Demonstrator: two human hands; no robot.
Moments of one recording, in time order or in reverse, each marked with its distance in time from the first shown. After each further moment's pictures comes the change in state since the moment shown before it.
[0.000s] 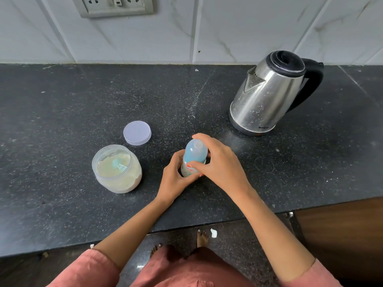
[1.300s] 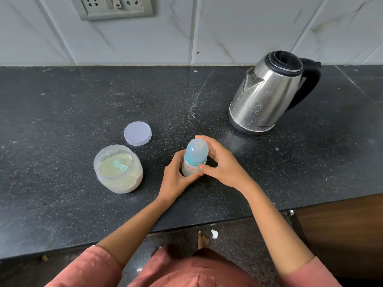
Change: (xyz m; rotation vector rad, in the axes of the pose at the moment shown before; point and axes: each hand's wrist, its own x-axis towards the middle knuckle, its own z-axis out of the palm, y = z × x) left_hand 0.001 -0.003 -0.001 0.007 -0.017 0.005; right_hand 0.008 0.040 0.016 0.566 -0.171 -0.031
